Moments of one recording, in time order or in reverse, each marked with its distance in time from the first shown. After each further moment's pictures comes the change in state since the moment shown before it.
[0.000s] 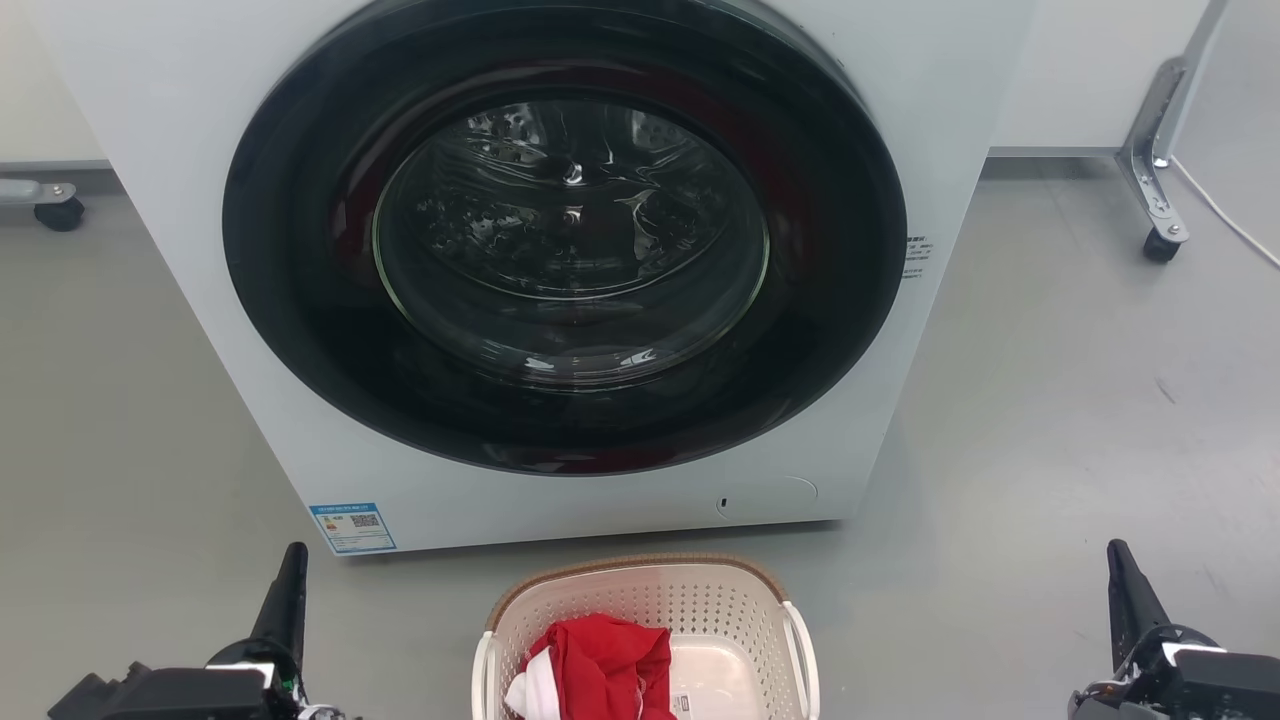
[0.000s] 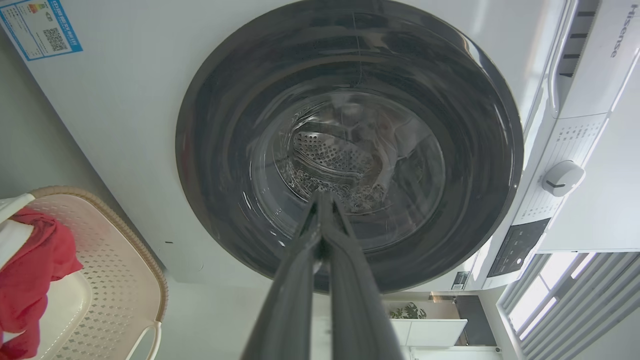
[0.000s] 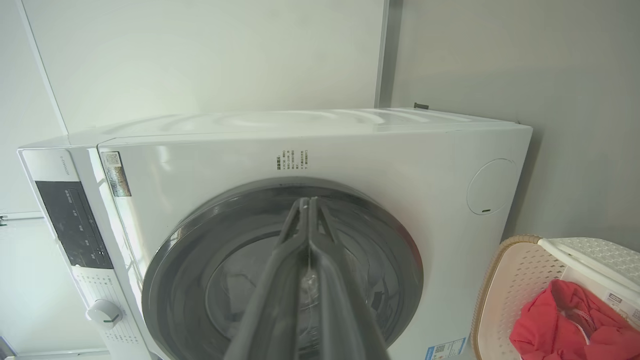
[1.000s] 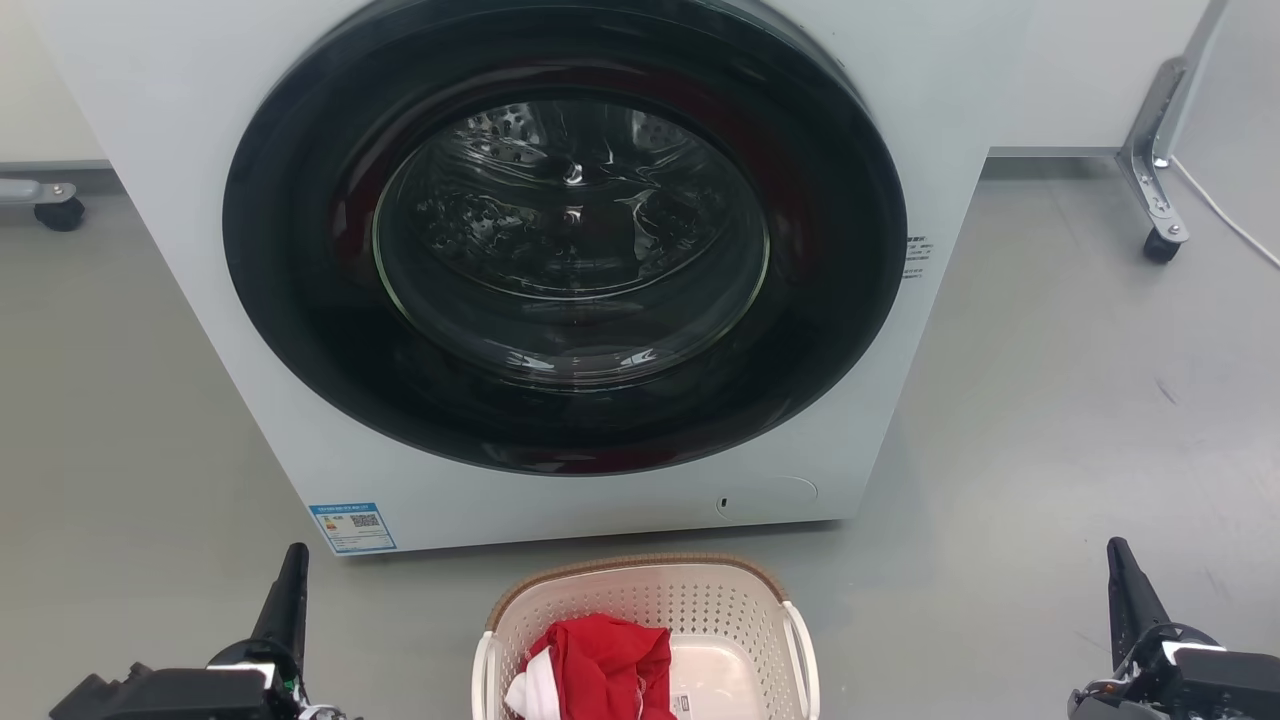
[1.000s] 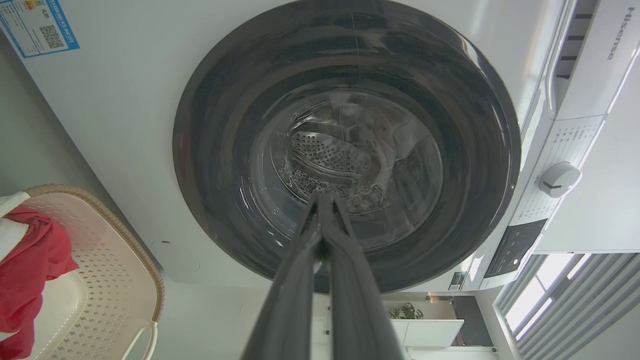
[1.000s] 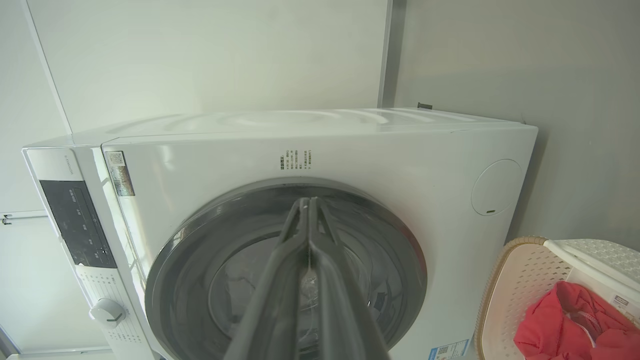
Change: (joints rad) left arm -0.001 -0.002 0.000 0.001 -0.007 -0.004 0.000; right arm -0.006 0.001 -0.001 0.000 0.000 0.002 0.000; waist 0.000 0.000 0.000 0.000
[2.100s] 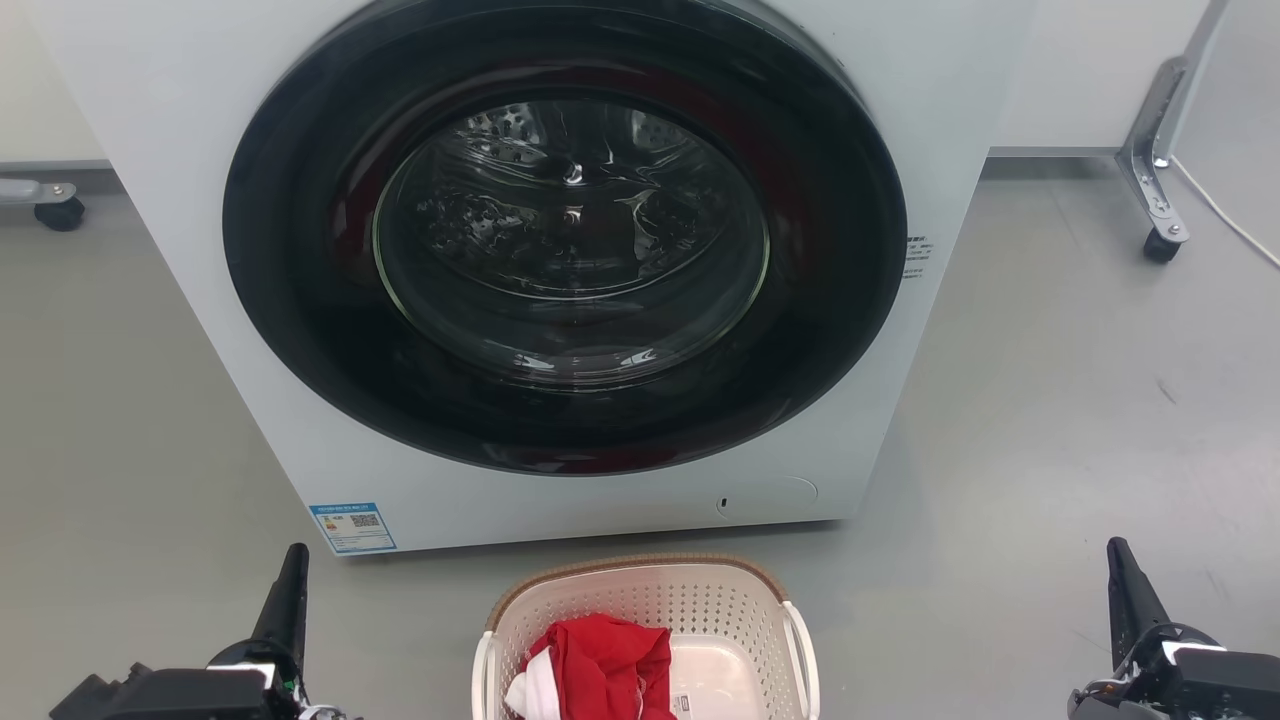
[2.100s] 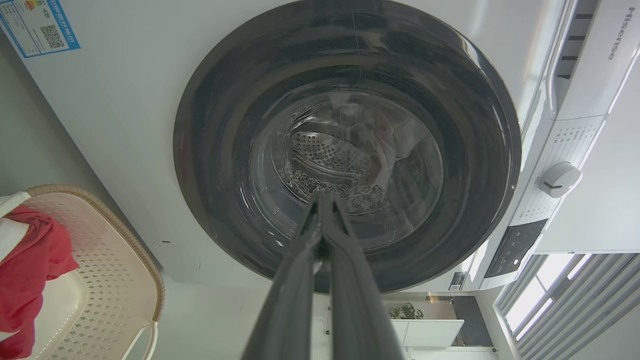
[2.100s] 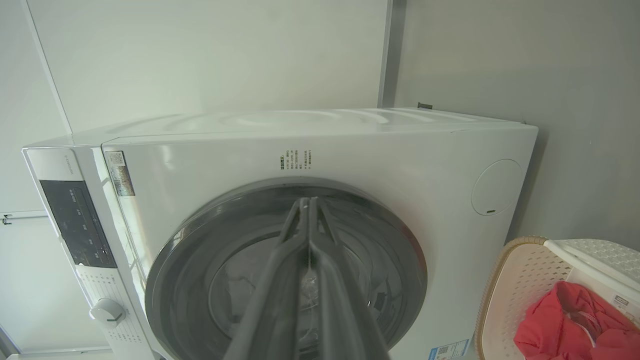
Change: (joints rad) left arm 0.000 0.000 0.000 0.001 0.000 0.000 0.000; right arm 0.000 0.000 0.000 0.000 0.000 0.000 0.000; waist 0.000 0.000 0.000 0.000
